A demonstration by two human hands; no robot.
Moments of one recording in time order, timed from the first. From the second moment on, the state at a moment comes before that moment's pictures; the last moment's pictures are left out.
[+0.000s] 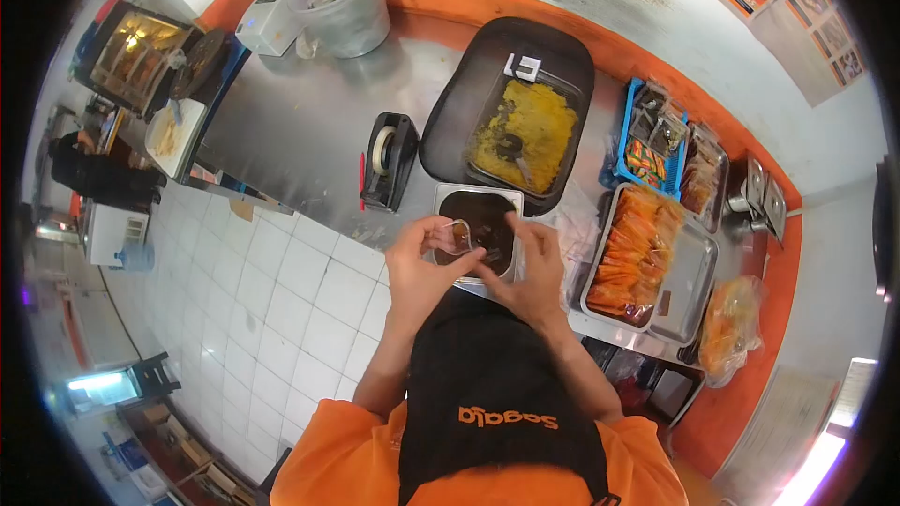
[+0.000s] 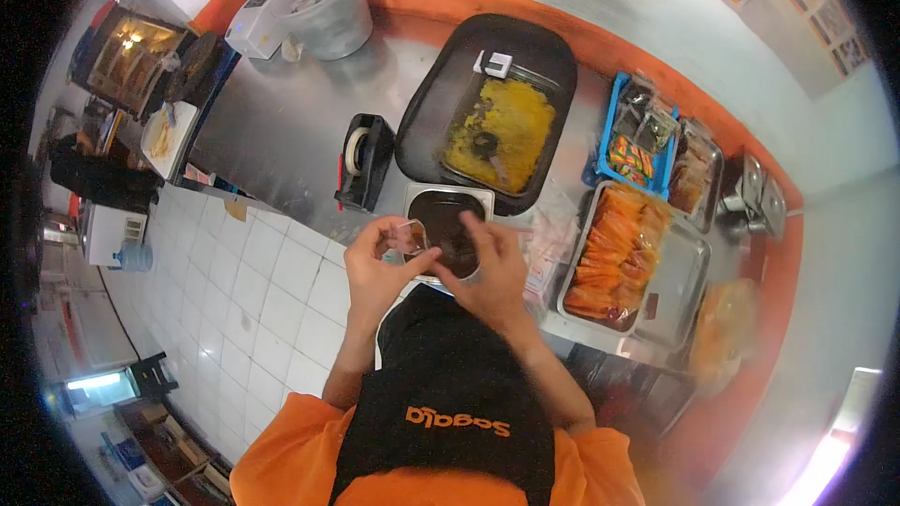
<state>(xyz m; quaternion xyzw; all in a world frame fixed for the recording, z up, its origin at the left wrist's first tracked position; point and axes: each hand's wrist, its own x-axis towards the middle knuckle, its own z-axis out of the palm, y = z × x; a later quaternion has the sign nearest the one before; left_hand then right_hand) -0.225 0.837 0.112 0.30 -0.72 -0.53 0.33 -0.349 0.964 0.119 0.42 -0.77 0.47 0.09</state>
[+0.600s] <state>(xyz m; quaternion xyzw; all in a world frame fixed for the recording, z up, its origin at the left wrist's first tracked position) -0.258 0.893 0.145 0.17 -0.67 -0.63 0.35 -0.373 1.022 0.138 0.40 -0.65 0.64 -0.12</state>
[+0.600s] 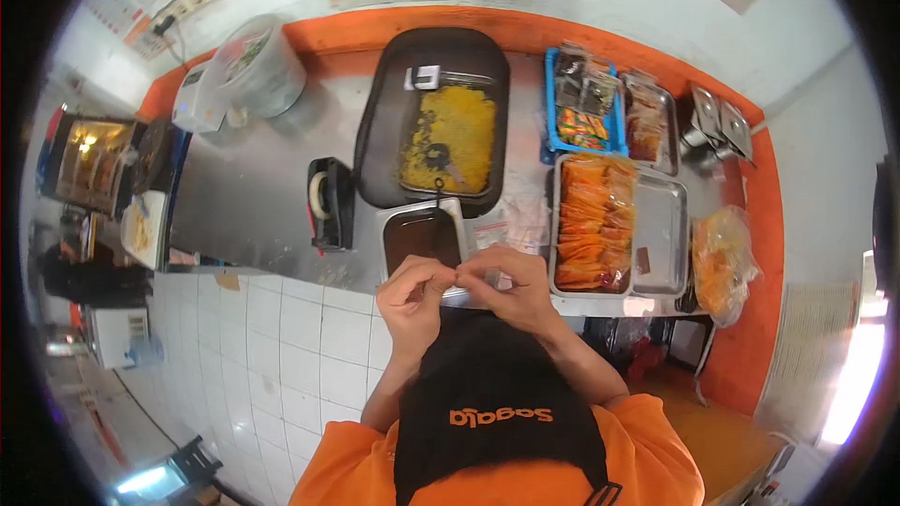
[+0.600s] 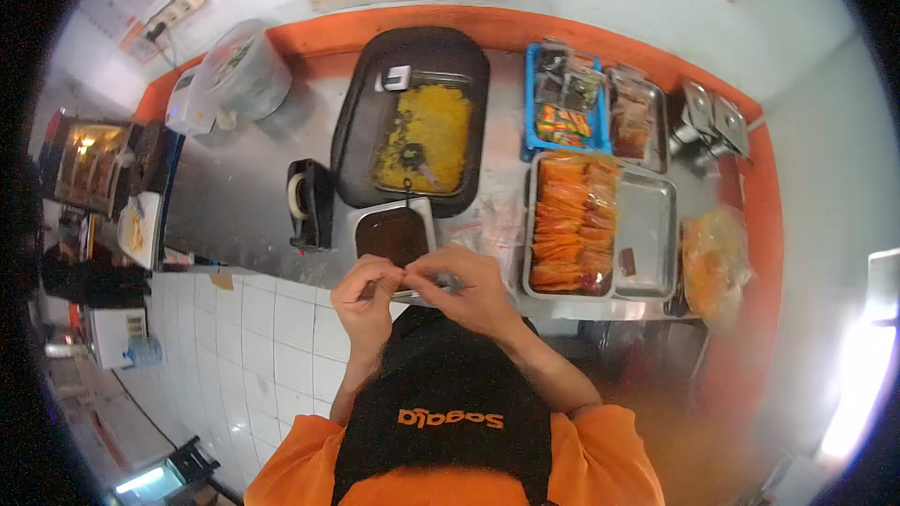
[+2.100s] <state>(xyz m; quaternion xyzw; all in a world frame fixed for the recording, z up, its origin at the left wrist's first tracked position) -0.208 0.866 0.102 0.28 -0.76 -0.53 0.23 -0.425 1.078 0.022 0.18 -0.88 0.39 -0.18</state>
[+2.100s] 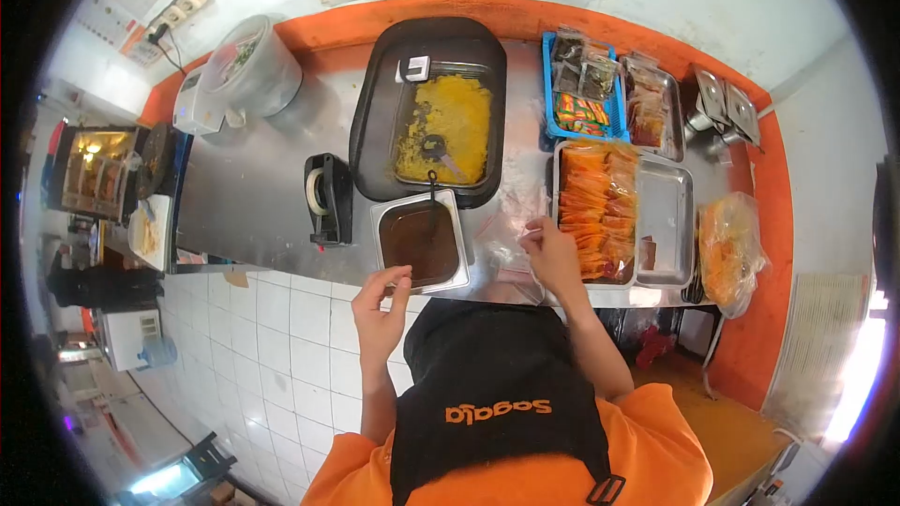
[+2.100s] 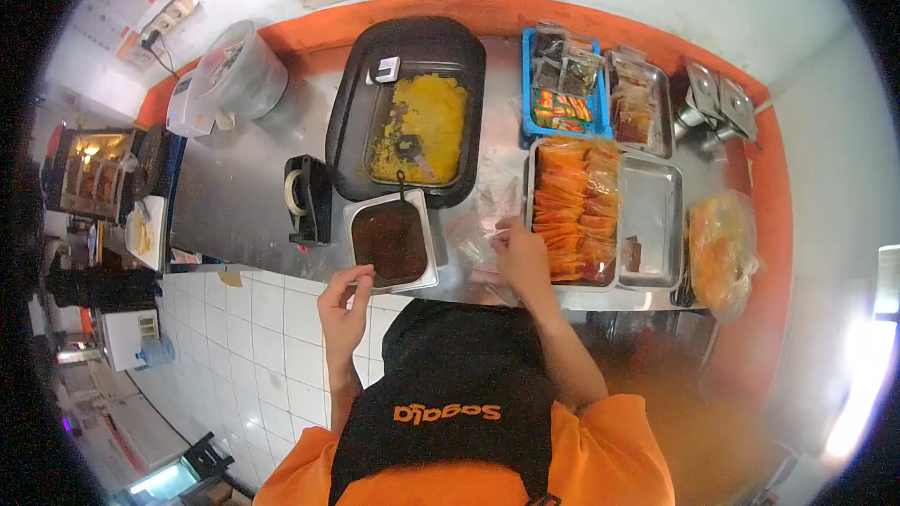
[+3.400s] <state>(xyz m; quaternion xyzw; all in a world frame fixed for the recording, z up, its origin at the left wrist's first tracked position) -0.259 0.931 0.095 0.21 -0.69 -0.68 0.12 -0.372 1.097 0.115 0.33 -0.74 0.57 -0.16</state>
